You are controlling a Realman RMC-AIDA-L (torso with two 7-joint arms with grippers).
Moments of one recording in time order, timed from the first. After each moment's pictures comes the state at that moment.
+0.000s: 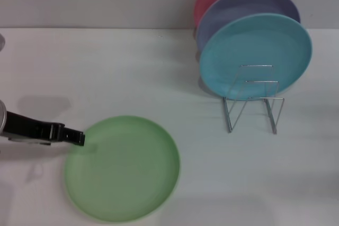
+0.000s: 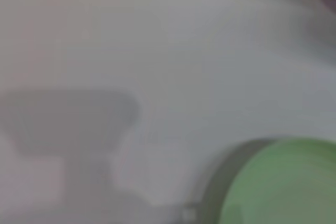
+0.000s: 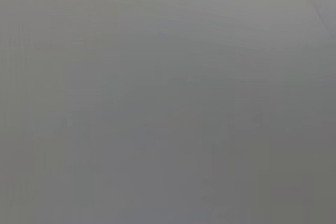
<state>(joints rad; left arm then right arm) -0.34 -2.06 1.31 1.55 -0.61 -1.49 0.19 0.38 2.07 0.71 0.00 -1.68 -1.60 0.33</state>
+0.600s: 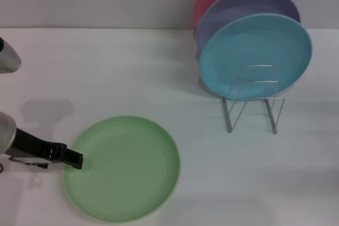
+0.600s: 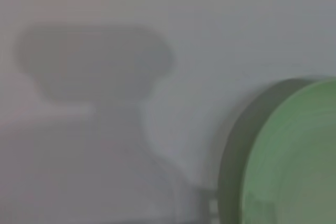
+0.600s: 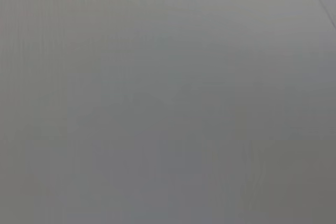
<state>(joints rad) -0.39 -2.07 1.36 1.45 -0.51 -1.55 0.10 0.41 2.07 0.71 -0.02 -1.68 -1.60 0.33</state>
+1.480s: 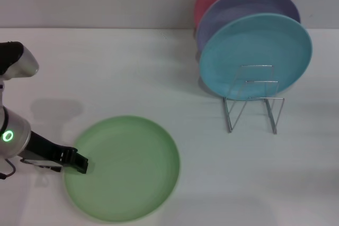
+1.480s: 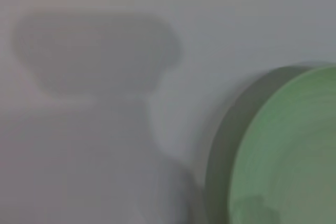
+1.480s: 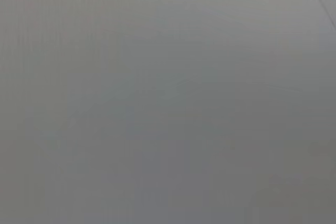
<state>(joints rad) -0.43 -2.07 1.41 1.37 -0.51 -1.52 0.10 0.41 2.07 0.71 -0.03 -1.68 -1.60 0.33</state>
